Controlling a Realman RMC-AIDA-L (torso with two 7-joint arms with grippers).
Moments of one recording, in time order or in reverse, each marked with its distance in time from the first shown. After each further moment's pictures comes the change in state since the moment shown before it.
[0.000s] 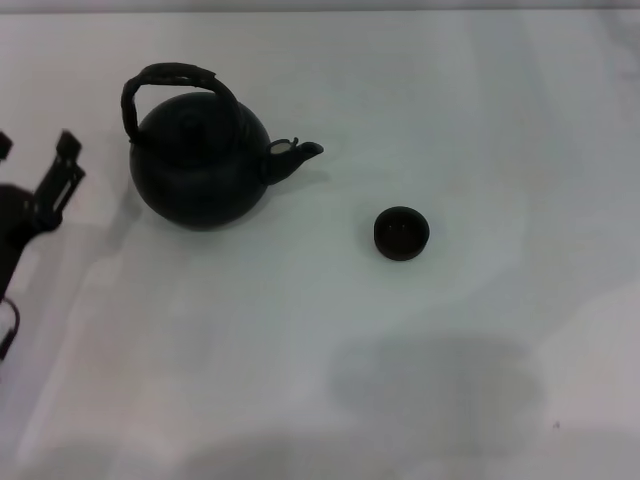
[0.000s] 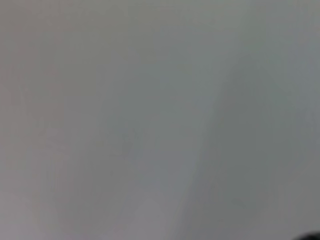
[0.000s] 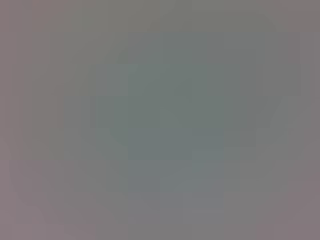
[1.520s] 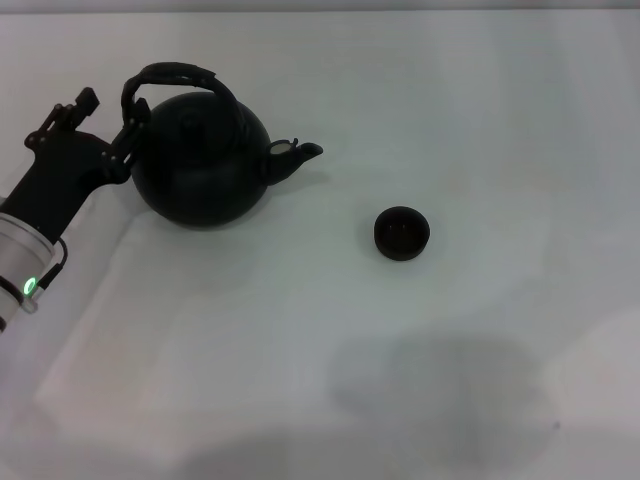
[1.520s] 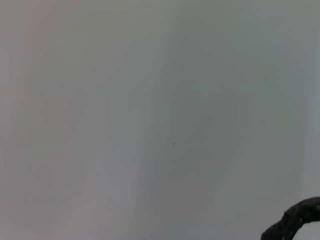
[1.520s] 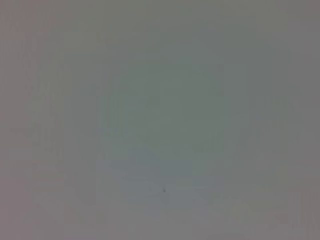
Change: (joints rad) left arm -0.180 0.002 0.085 0.060 -0.004 -0.246 -0.001; right arm -0.042 -0.005 0.000 -0.007 0.095 -0.011 0.015
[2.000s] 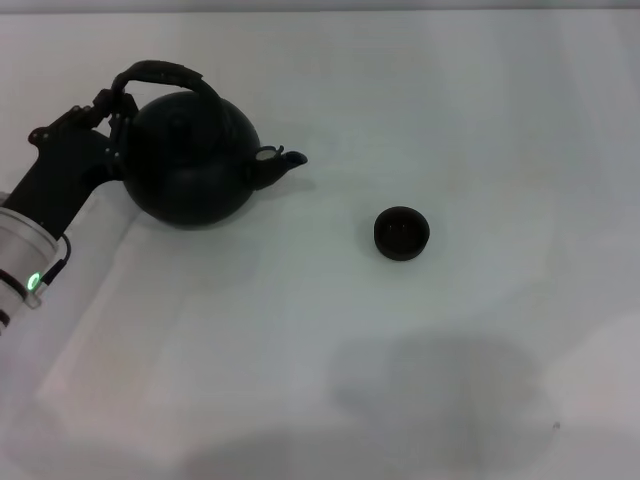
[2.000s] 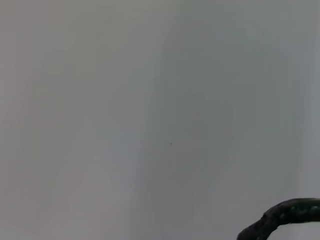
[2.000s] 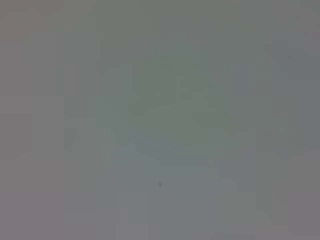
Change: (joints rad) left arm -0.010 -0.002 -0.004 0.000 0.002 -0.004 0.001; right arm -0.007 -0.001 0.000 0.008 -0.002 0.000 0.012
